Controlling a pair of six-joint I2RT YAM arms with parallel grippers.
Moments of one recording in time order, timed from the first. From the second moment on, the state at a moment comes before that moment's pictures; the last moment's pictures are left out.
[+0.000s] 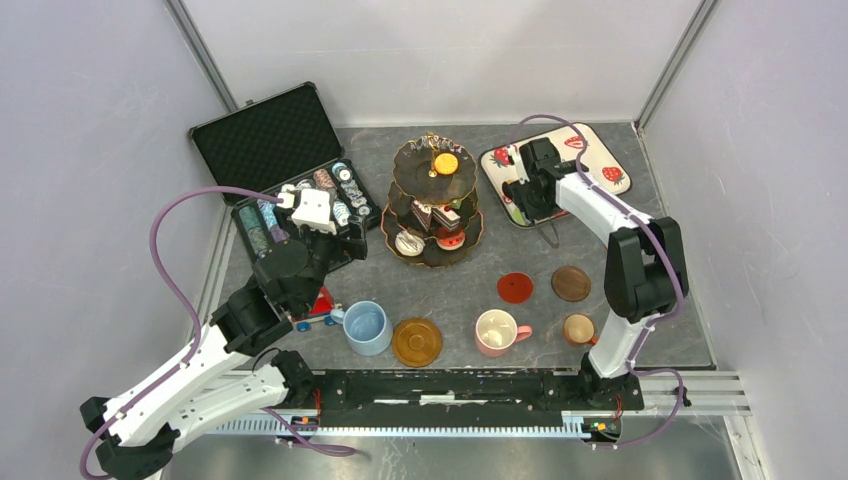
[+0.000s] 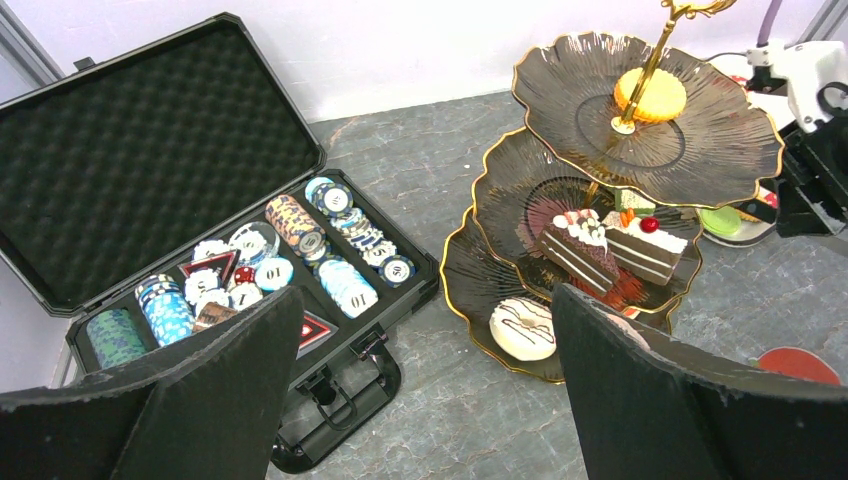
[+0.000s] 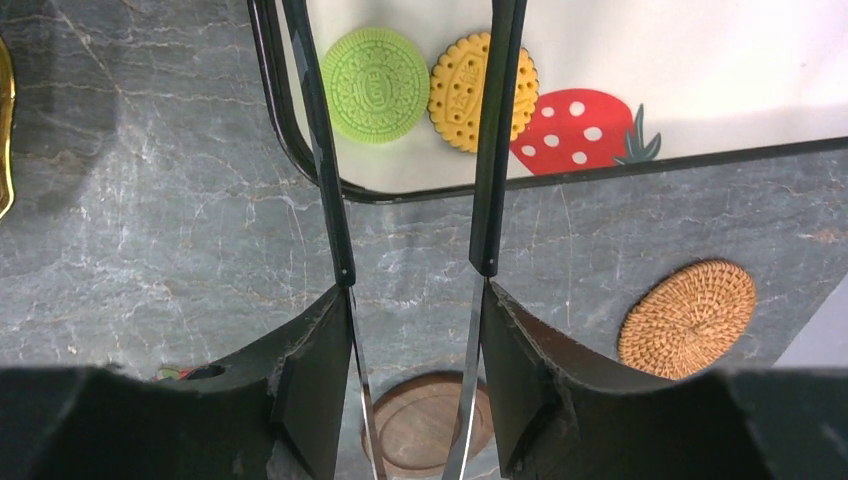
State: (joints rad) left arm -0.87 0.67 0.84 -0.25 -0.70 -0.02; right arm 0.28 1.77 1.35 -0.69 0.20 -0.13
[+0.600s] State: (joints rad) left arm -0.87 0.67 0.84 -0.25 -0.70 -0.02; right arm 0.24 1.91 1.41 -0.65 0.16 -0.13
